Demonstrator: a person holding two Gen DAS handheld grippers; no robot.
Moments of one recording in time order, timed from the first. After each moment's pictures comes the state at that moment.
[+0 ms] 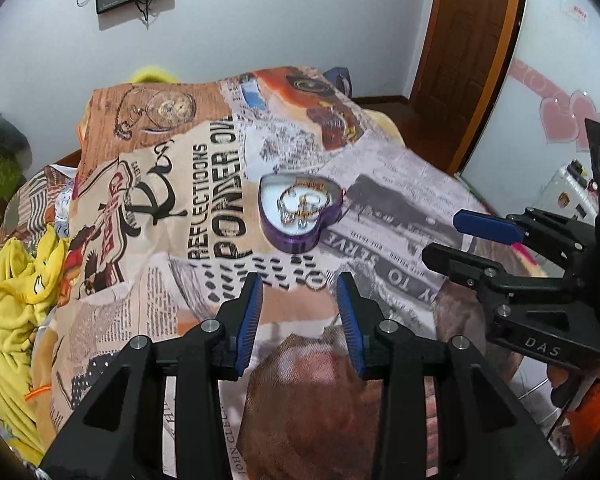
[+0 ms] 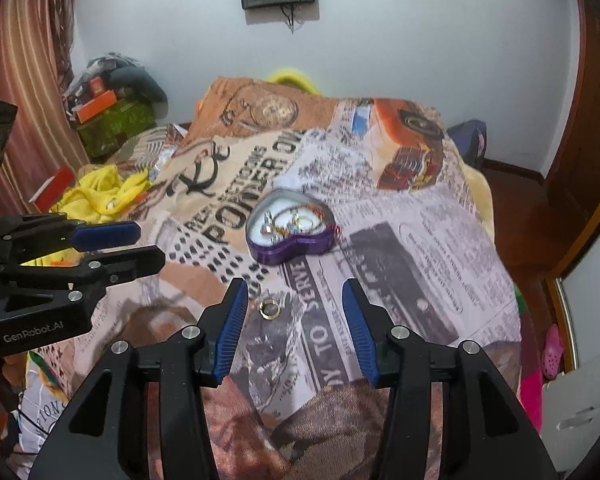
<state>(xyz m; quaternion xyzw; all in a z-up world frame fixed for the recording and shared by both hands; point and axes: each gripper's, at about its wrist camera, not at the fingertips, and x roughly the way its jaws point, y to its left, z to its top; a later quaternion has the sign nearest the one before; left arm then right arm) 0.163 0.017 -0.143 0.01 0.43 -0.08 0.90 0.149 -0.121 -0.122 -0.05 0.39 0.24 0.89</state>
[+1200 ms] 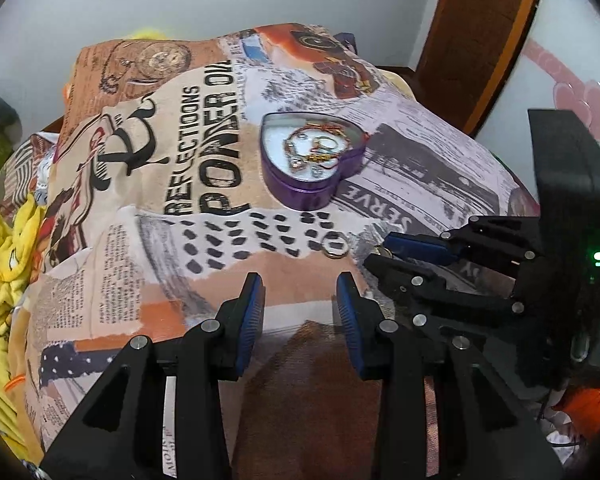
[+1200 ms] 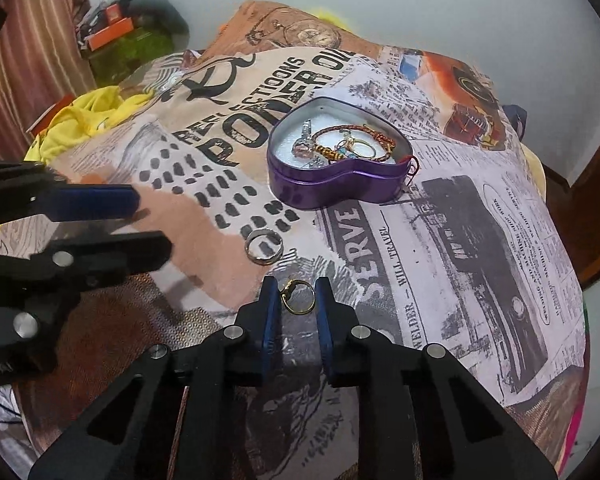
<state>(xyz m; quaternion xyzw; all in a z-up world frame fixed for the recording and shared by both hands) 0.187 0.021 -0.201 0.00 0.48 -0.09 0.87 0.168 -0.070 -0.197 -0.13 0.45 0.28 0.84</state>
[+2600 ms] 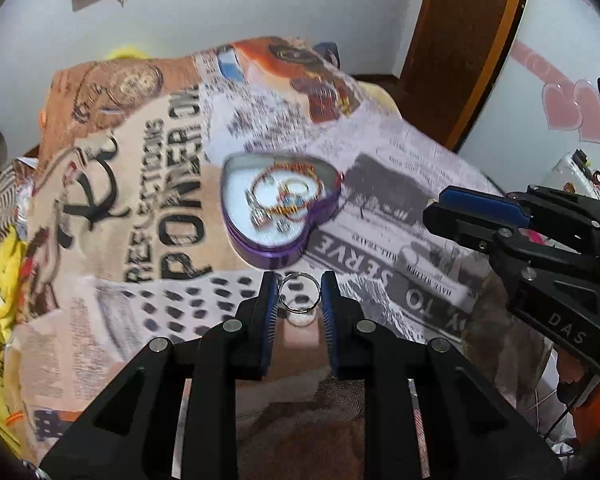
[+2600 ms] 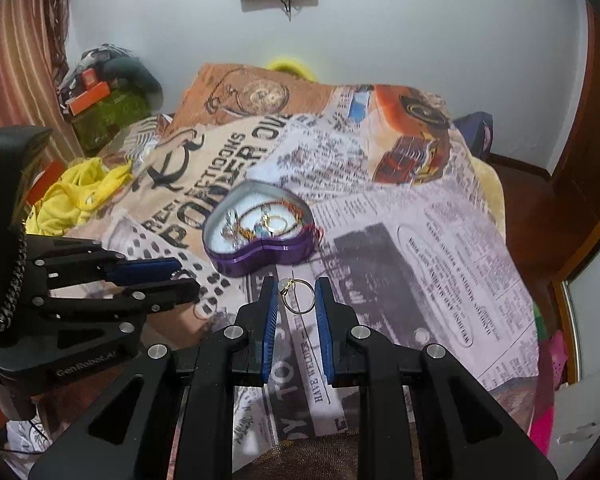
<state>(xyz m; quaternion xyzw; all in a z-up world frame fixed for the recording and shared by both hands) 0.223 0.002 -0.190 0.01 0.45 -0.11 0.88 0.188 -0.126 -0.143 -0.06 0.39 0.25 0.88</state>
